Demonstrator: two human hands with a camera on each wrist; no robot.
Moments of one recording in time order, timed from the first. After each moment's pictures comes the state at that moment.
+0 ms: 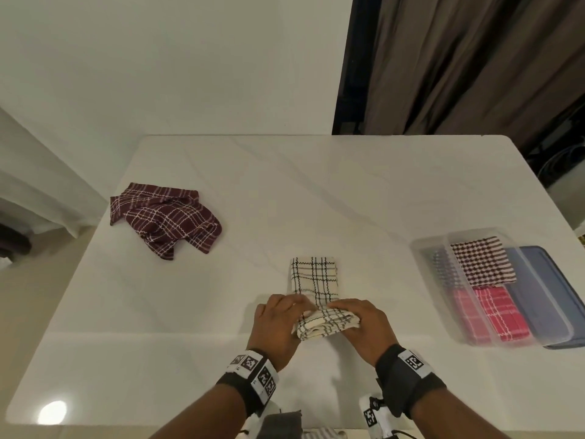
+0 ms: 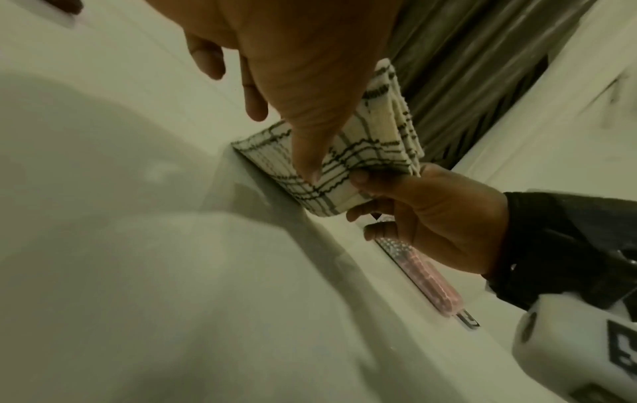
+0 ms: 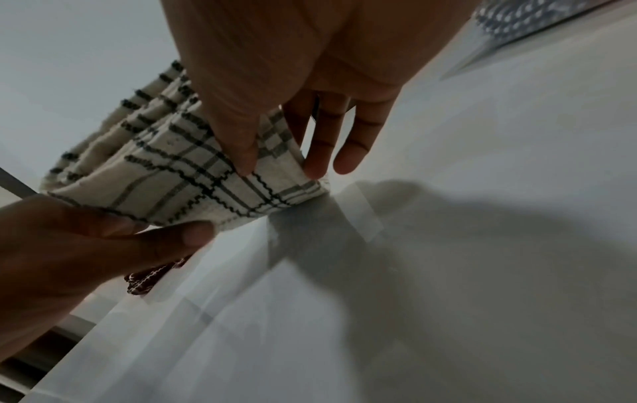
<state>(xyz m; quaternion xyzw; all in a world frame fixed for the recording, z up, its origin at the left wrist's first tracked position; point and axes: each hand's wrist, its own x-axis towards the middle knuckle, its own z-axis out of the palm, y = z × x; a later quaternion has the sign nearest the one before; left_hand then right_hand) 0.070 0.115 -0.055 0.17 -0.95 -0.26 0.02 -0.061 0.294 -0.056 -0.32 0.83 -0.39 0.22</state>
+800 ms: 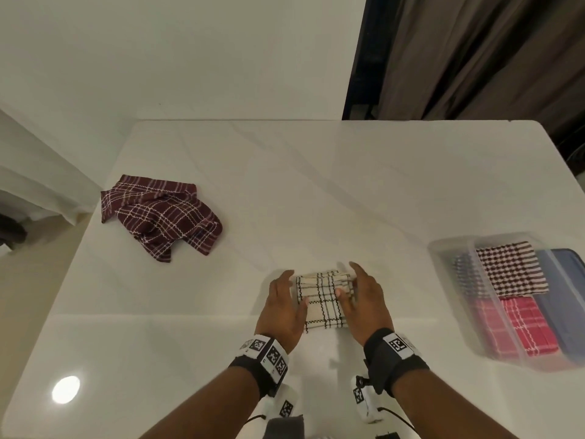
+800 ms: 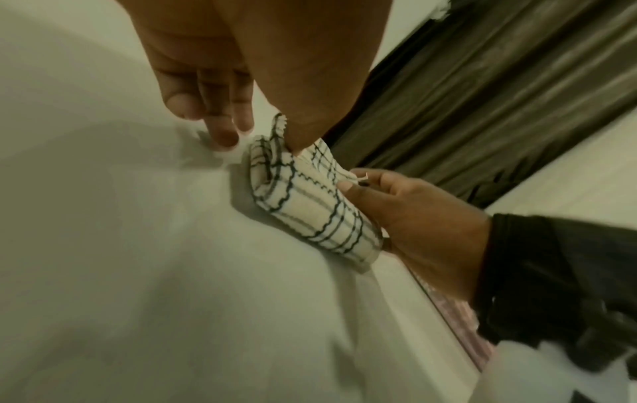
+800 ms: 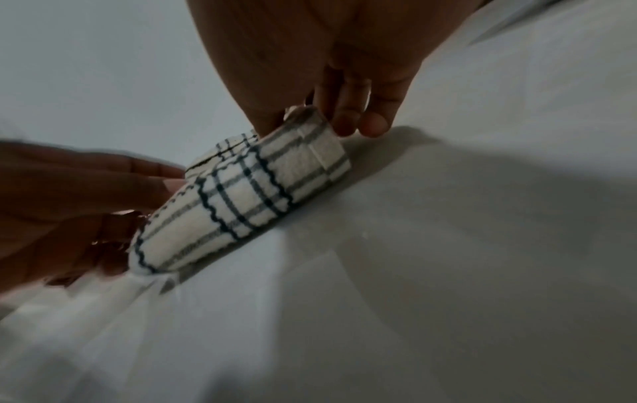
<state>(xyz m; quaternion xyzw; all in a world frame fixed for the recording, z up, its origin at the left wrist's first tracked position) 0.031 0.086 -0.078 0.28 -0.86 -0.43 0.03 -0.093 0.237 -0.075 -0.22 0.90 -0.31 0.21</state>
